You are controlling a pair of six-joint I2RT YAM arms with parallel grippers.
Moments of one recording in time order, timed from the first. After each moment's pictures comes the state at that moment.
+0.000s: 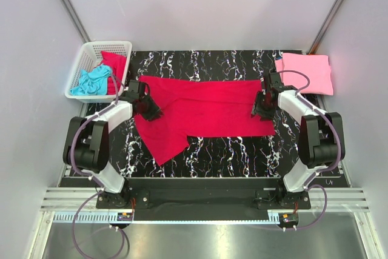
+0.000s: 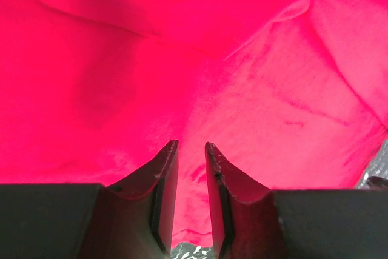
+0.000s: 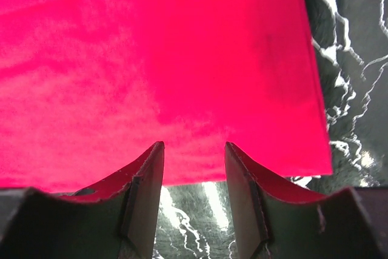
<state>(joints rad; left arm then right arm) -0.18 1.60 0.95 -0.35 0.17 -0.84 0.12 1.70 1.14 -0.61 -0.04 0.43</state>
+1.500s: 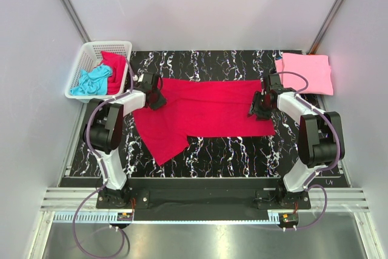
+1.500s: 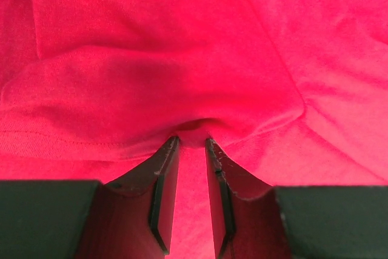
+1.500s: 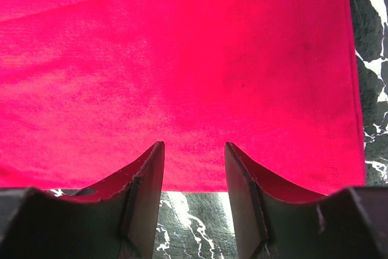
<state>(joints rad) -0.26 1.88 1.17 -0.25 -0.08 -0.79 0.13 1.69 1.08 -0.52 -0.13 0.45</state>
